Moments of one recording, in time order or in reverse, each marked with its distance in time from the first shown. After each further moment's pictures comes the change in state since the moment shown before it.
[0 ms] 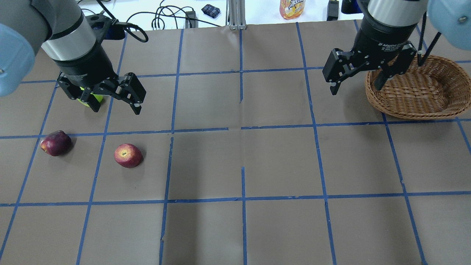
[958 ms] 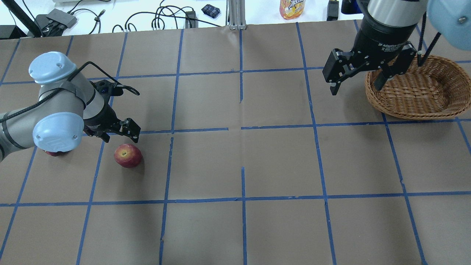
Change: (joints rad) left arm 0.192 -0.191 -0.406 0.614 -0.044 0.149; right arm 0.000 0.000 0.000 0.000 -0.001 0.000
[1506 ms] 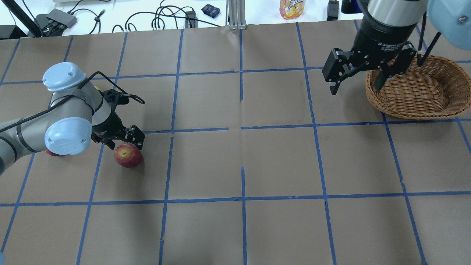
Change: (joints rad) left arm 0.003 -0.047 -0.017 0.017 0.002 0.008; right arm 0.000 0.000 -0.001 0.000 0.003 0.005
